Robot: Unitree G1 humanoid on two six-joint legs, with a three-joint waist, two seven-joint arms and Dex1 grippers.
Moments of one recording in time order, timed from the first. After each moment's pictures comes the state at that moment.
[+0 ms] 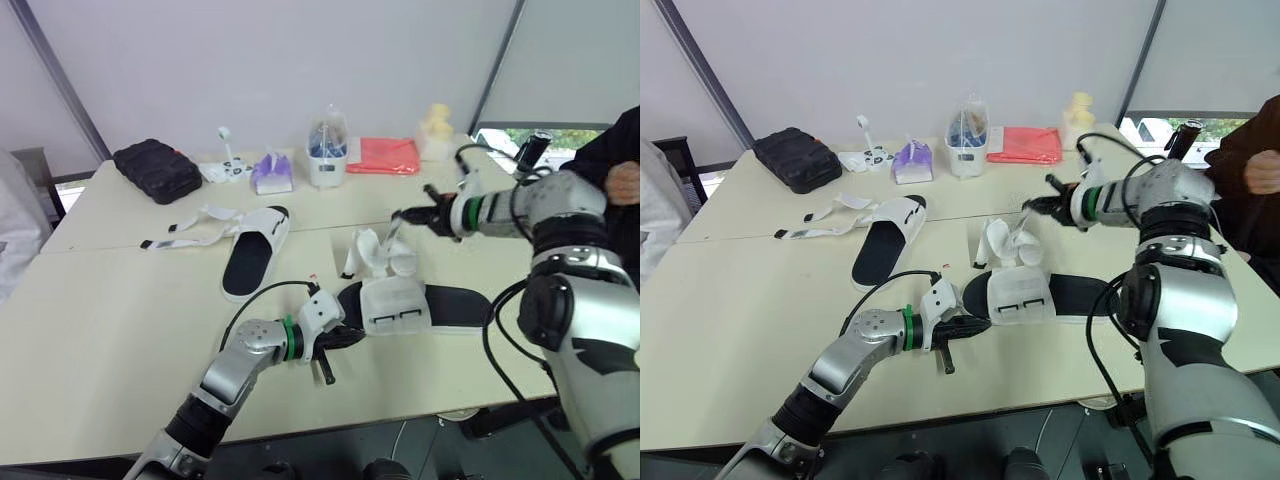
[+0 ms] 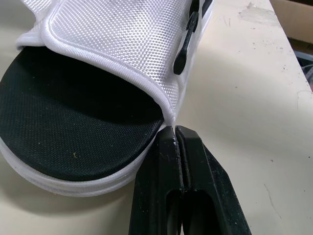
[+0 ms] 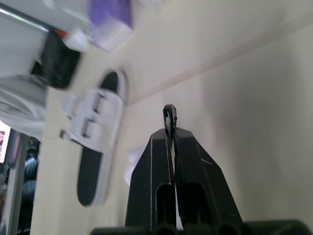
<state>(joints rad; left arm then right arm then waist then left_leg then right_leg) -0.40 0.25 -0.38 0.00 -0.16 0.41 -0.82 -1.32 -0.61 -0.34 0.95 0.50 1.25 0.50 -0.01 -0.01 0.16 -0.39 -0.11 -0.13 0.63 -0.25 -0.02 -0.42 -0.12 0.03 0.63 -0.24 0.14</state>
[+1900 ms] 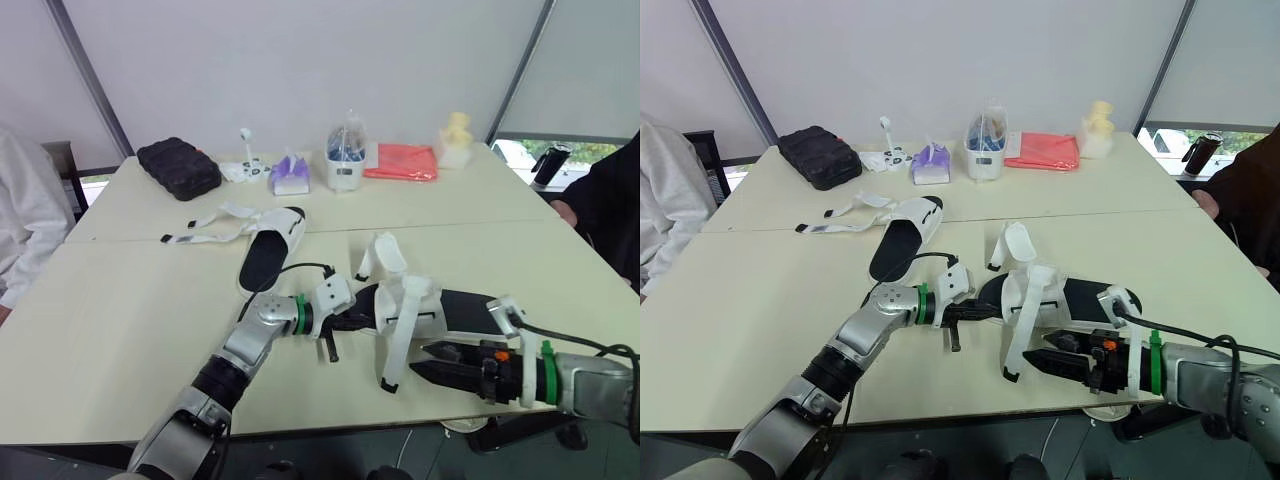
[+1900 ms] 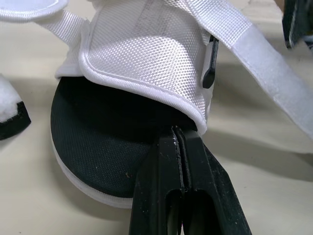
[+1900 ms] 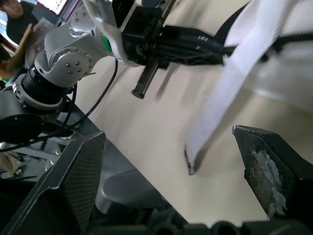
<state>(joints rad) -0.62 0.20 -0.39 0.33 -0.07 0.19 -0.95 0.07 -0.92 -0.17 -0.41 1.27 0.97 0.60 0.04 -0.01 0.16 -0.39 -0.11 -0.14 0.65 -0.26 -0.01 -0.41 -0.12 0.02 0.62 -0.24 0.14</state>
